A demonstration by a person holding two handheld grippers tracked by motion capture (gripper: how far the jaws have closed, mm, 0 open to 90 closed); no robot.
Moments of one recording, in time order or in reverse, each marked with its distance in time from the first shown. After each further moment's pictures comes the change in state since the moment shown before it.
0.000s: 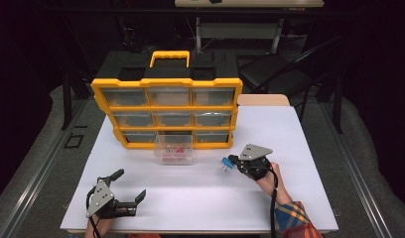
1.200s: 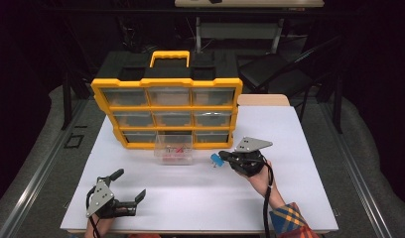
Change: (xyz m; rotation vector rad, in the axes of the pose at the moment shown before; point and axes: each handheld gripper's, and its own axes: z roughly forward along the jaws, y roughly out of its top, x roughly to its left) left arm 0.001 -0.001 0.000 -0.001 0.005 -0.006; right arm 0.011 0.036 -0.006 -0.088 0.078 0.155
